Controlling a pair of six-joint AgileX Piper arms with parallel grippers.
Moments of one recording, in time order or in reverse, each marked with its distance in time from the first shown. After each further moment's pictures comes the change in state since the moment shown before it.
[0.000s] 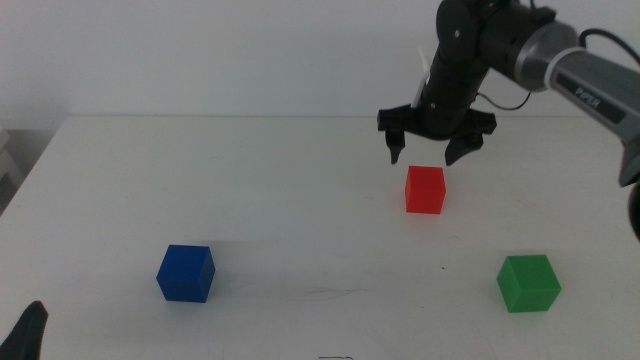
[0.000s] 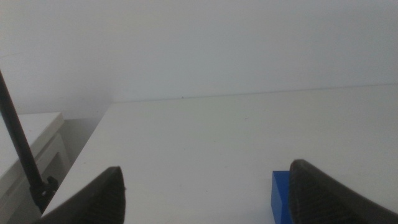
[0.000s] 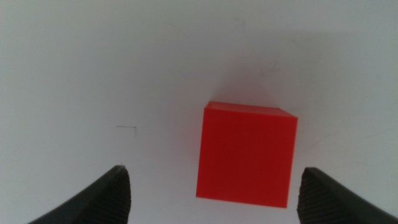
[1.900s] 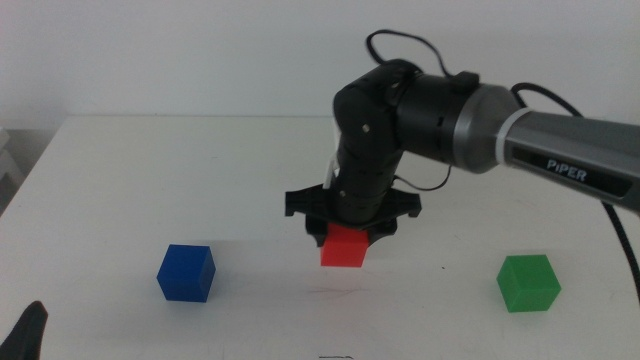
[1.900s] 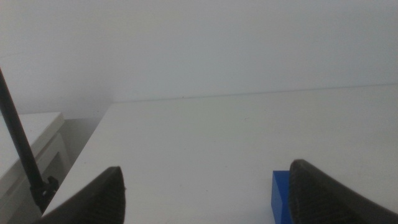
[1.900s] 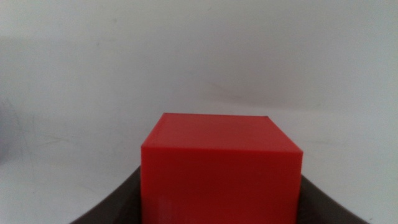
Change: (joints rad) left arm 0.000 0.000 0.000 0.000 0.000 0.000; right arm 0.342 -0.205 0.397 -0.024 -0.164 0.302
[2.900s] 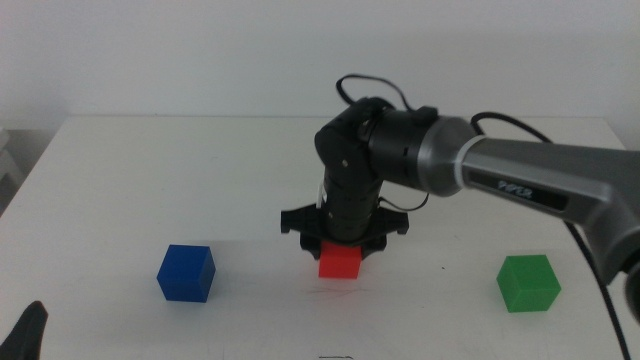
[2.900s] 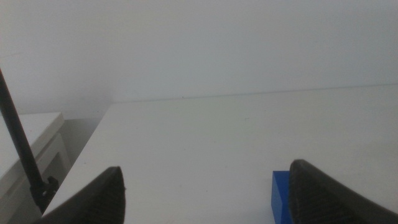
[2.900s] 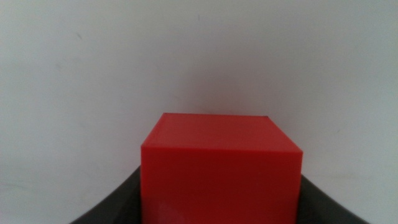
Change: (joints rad) left arm 0.000 0.000 0.000 0.000 0.000 0.000; right arm 0.020 0.093 0.000 -0.063 -0.069 0.087
